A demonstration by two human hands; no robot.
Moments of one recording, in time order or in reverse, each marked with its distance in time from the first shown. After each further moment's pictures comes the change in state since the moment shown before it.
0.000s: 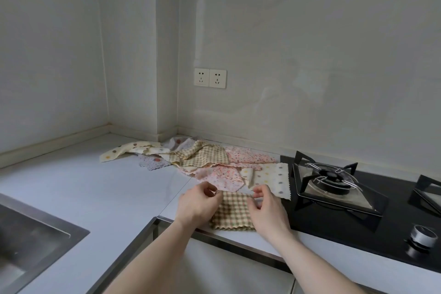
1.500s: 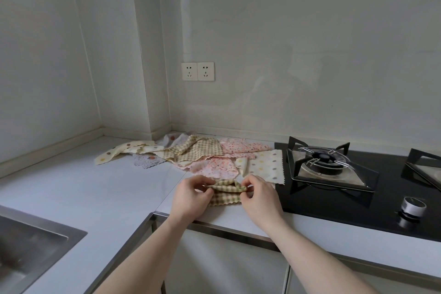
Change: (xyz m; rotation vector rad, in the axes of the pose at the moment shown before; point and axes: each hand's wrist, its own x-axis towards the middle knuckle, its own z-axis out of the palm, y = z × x) left_hand -0.011 -0.003 0.004 -0.212 0.102 0.147; right_hand -0.006 0.002 0.003 0.005 0.085 -0.178
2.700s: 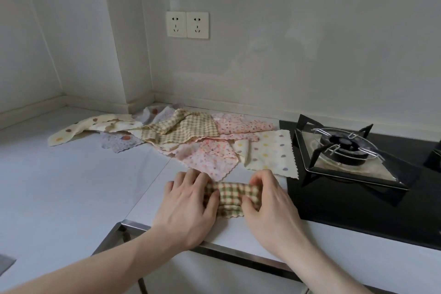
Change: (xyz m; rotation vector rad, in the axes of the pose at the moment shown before) left_hand 0.011 -0.023 0.020 0.534 -0.163 0.263; right_hand -0.002 0.002 0.004 -0.038 -0.093 0.045
